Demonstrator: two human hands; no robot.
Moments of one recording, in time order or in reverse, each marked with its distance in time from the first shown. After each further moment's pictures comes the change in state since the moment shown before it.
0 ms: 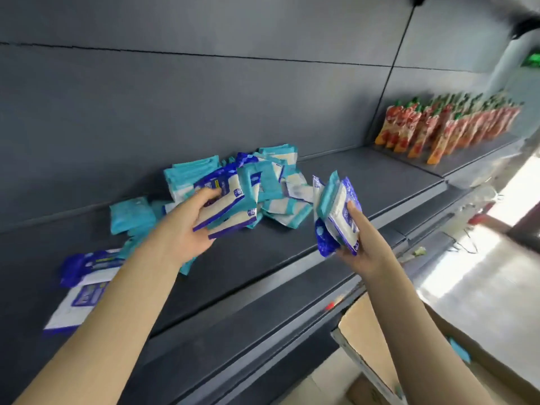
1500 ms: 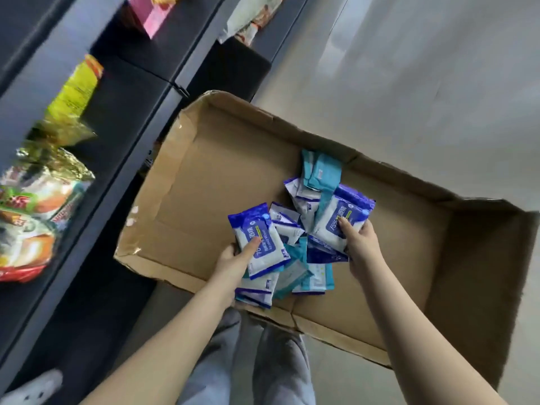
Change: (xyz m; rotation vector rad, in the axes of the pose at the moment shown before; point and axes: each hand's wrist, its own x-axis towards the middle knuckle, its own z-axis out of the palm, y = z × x) left_hand 0.252 -0.819 0.260 0.870 0.048 -0.985; right_hand 0.129 0.080 -0.811 -0.102 1.034 0.259
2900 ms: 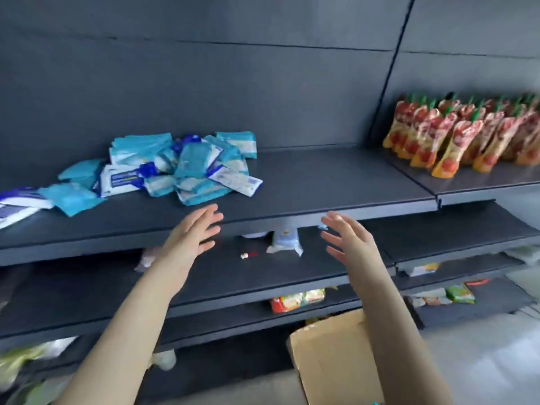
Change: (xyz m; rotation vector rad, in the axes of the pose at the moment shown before) left_hand -0.534 -0.047 -0.341 -0.639 0.702 1.012; right_hand -0.560 -0.199 0.174 -0.404 -1.106 -0.809
